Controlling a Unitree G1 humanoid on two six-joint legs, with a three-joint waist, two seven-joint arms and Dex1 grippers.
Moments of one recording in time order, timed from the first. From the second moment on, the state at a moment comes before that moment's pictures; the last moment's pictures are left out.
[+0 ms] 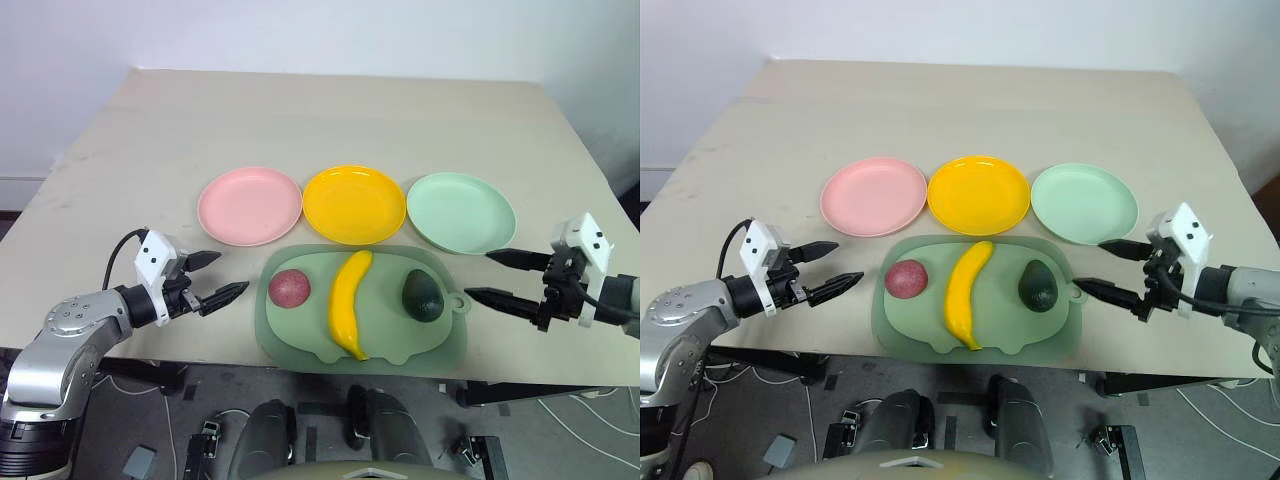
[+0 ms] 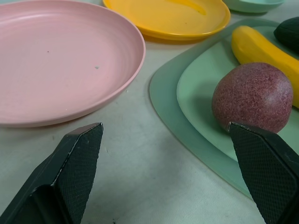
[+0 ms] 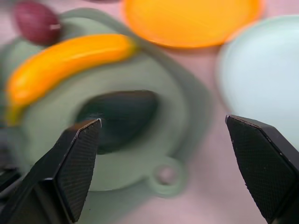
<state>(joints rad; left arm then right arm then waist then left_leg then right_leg) -0.02 0.73 0.23 -0.31 -0.55 0.54 -0.84 0.06 -1.00 -0.46 -0.47 0.69 0.82 0.99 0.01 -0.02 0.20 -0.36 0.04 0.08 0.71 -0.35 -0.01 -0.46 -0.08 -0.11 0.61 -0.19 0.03</state>
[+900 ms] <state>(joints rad) -0.07 0.72 0.22 -0.28 -0.57 0.56 -0.83 -0.02 -0.87 -0.22 -0.80 0.75 1.14 0.47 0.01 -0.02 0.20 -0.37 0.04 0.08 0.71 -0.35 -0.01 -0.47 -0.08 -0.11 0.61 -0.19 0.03</state>
